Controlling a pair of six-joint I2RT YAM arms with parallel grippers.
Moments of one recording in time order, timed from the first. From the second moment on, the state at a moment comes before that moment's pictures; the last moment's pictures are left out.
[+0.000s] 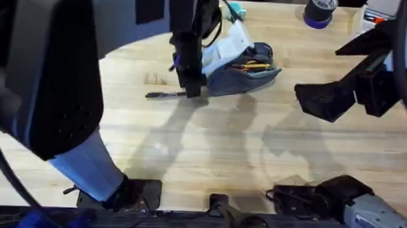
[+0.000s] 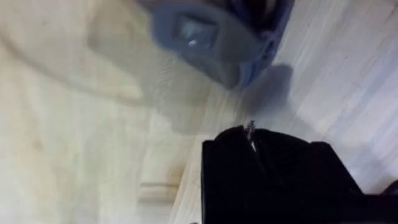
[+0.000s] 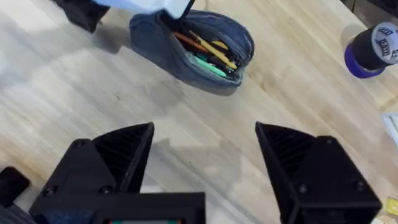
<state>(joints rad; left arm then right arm) -0.48 1.88 1.38 -1.11 0.07 0.82 0.33 0.88 1.21 -1.14 -0.07 -0.40</state>
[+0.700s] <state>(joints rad) -0.51 1.88 1.79 -1.22 0.06 0.64 0.33 0.88 1.21 -1.09 -0.06 -0.41</state>
